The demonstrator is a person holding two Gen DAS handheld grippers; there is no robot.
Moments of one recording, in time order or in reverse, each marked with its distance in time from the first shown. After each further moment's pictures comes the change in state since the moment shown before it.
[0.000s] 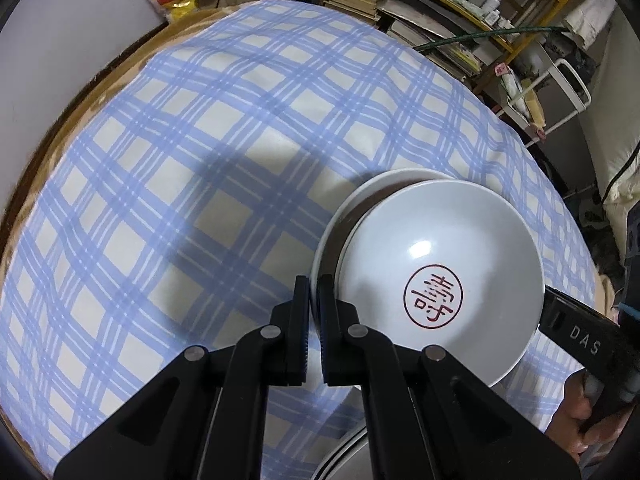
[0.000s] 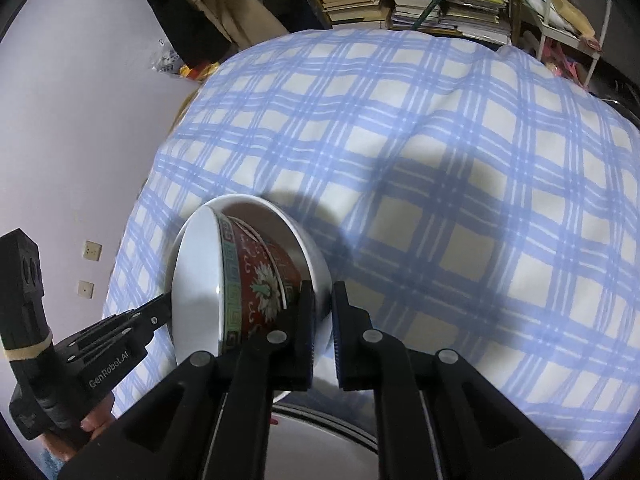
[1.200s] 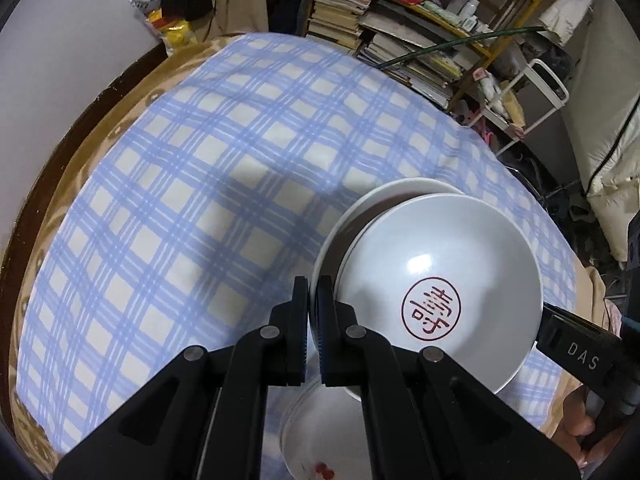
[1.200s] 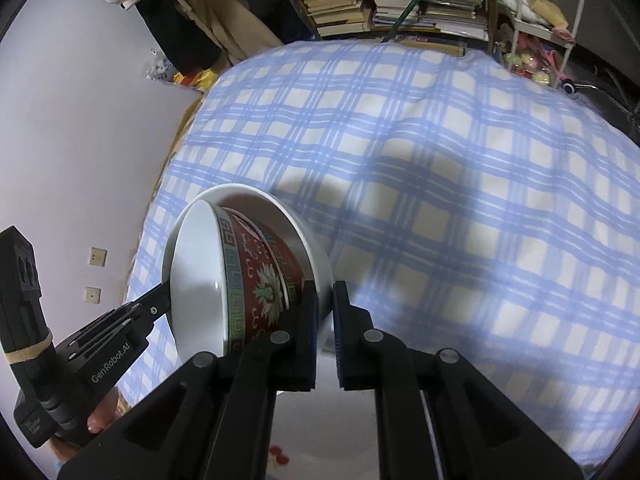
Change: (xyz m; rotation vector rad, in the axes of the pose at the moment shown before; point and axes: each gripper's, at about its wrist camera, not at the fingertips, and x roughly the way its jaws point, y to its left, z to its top) left arm -0.074 -0.040 -0.013 0.050 -0.039 0.017; right arm -0.070 0.008 -0.017 0.069 0.019 -0.021
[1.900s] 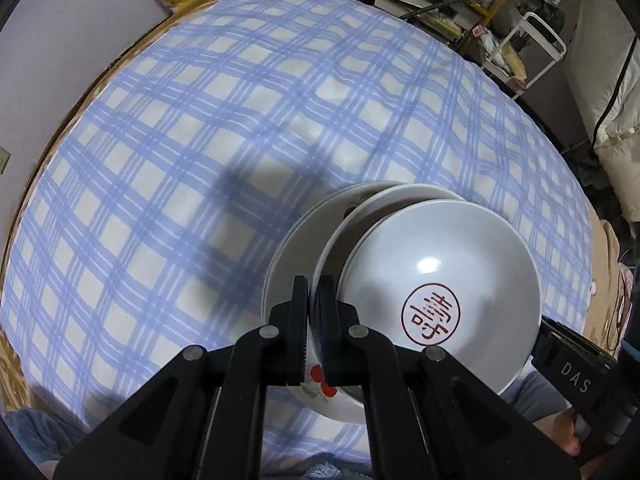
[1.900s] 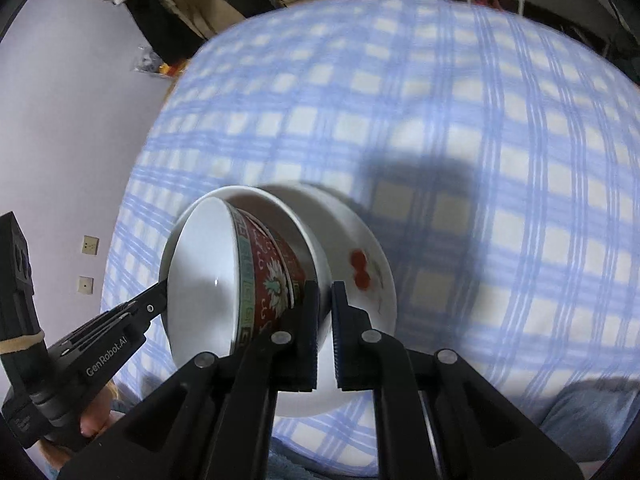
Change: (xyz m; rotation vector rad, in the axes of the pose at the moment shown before) left arm 0.007 -0.010 -0.123 0.013 0.064 0.046; right arm -0.003 -0.038 -0.129 0.082 -0.003 -0.012
